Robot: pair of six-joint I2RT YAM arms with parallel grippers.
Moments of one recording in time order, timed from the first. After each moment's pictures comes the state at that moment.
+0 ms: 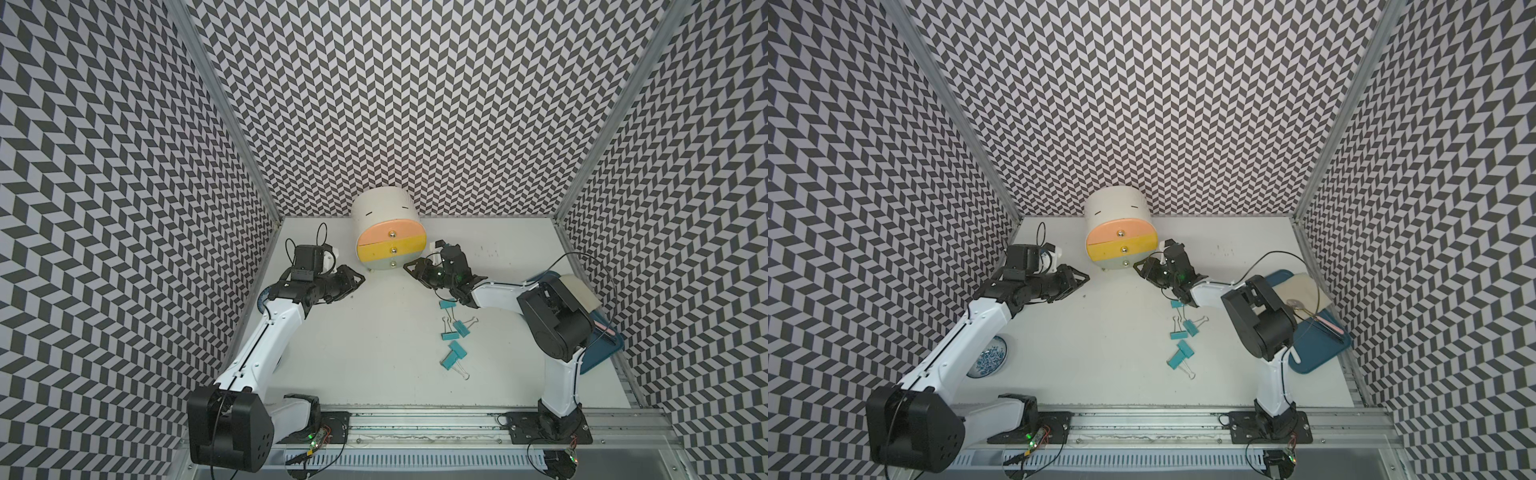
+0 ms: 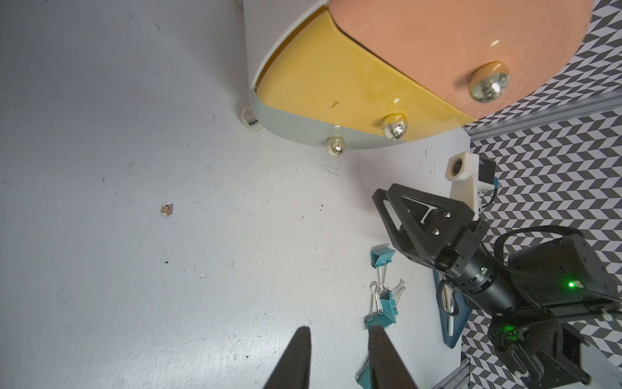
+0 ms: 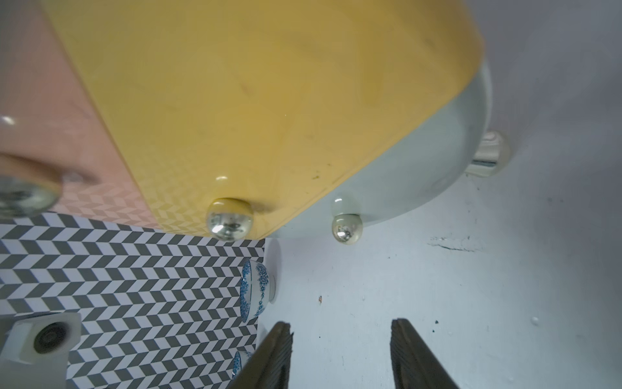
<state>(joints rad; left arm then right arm) -0.12 1.20 0.97 -0.57 0.49 -0.63 0.58 1.97 1.13 0.44 -0.37 1.03</state>
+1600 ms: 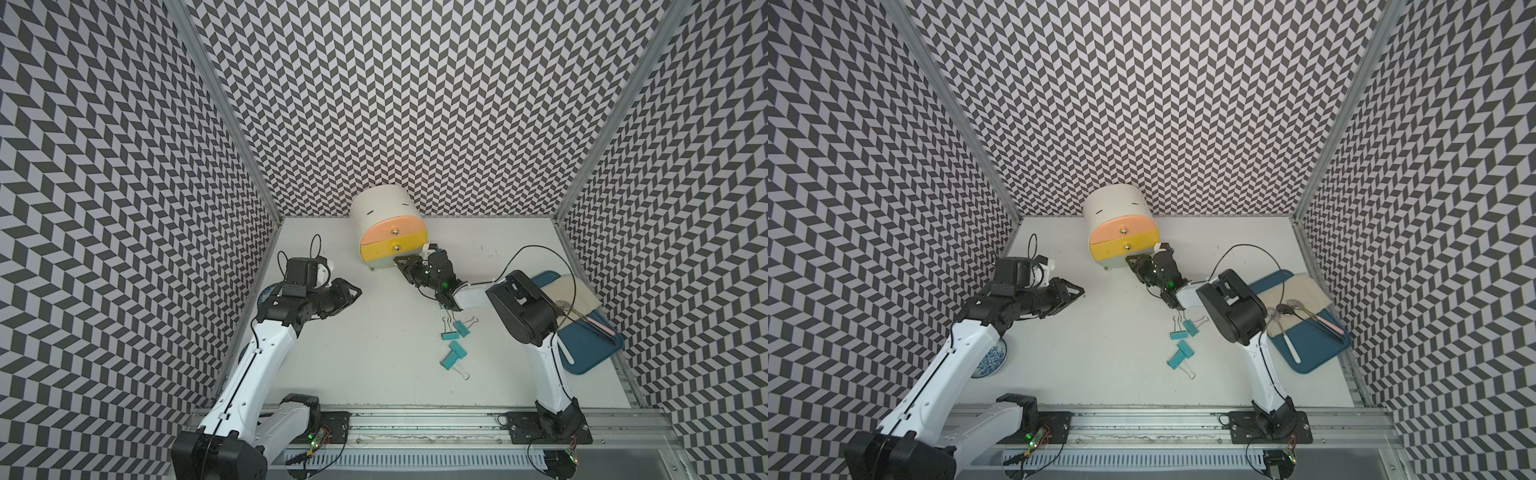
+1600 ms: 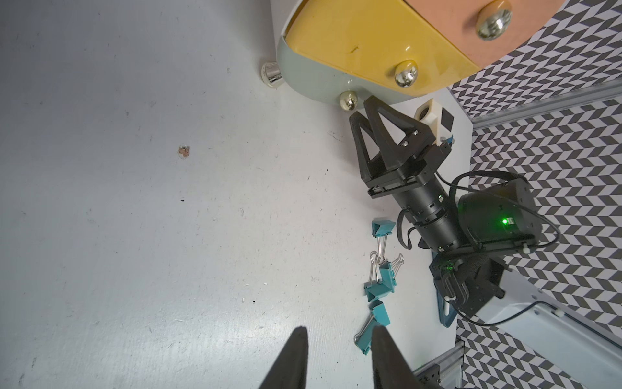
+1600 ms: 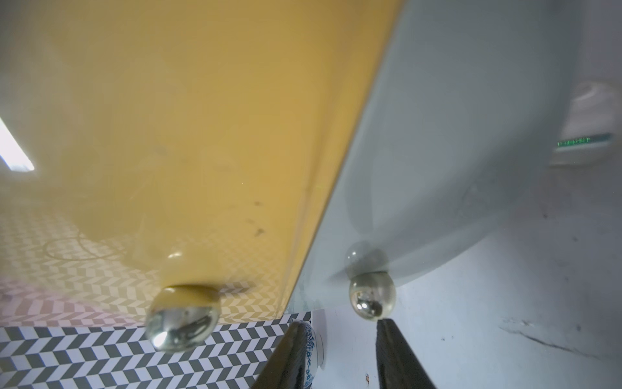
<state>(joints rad) -0.14 1.04 0.92 -0.71 0.49 -0.64 0.62 2.21 1.23 0.75 -0.23 1.35</state>
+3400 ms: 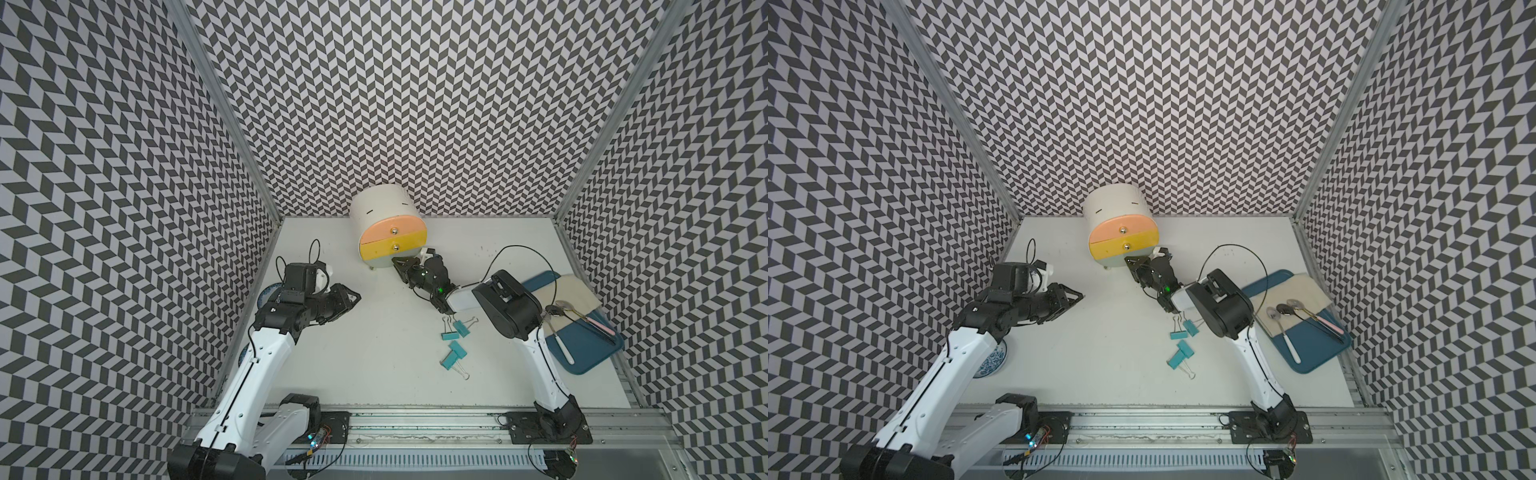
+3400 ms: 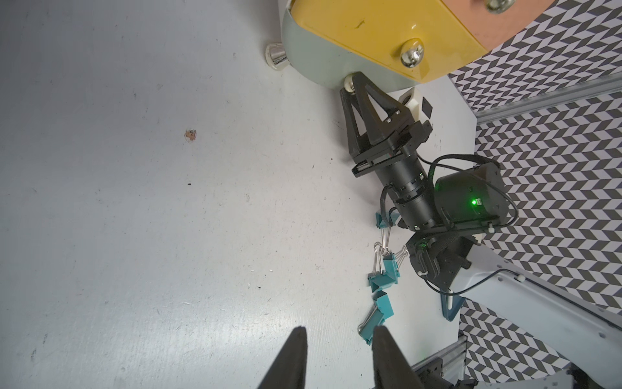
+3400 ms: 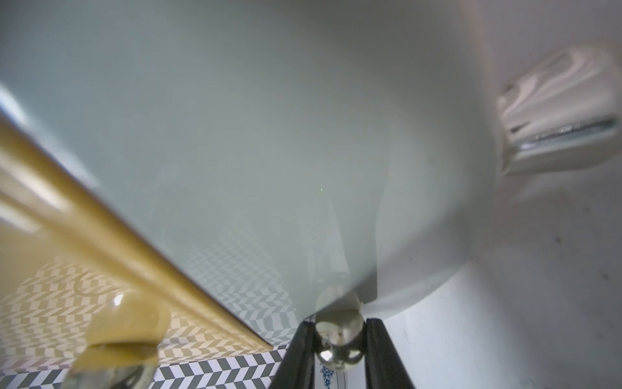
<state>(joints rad) -0.14 0.98 0.89 -0.74 0.48 -0.64 0.64 2.36 1.30 0.90 -0.18 1.48</state>
